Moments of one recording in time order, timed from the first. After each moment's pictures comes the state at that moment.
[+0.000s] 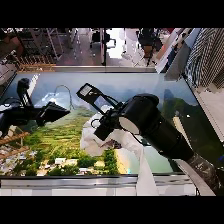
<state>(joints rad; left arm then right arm) 0.19 -1.48 1.21 0.05 -1.76 -0.11 0.88 -1.39 1.77 -1.70 1.41 1.48</state>
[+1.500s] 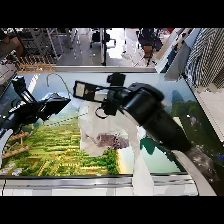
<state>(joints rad) 0.13 -1.56 1.21 -0.31 -1.79 0.04 0.79 -1.41 1.77 -1.97 1.04 0.91</state>
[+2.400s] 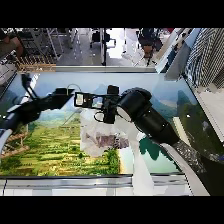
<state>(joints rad) 0.16 -1.53 1.21 -0.27 -1.45 -0.12 0.77 -1.48 1.77 -1.78 1.18 0.83</state>
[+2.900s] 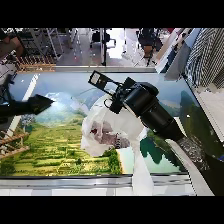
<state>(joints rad) 0.32 -1.29 1.21 0.43 -1.31 -1.02 0.71 -1.46 1.77 -2.02 1.15 1.27</state>
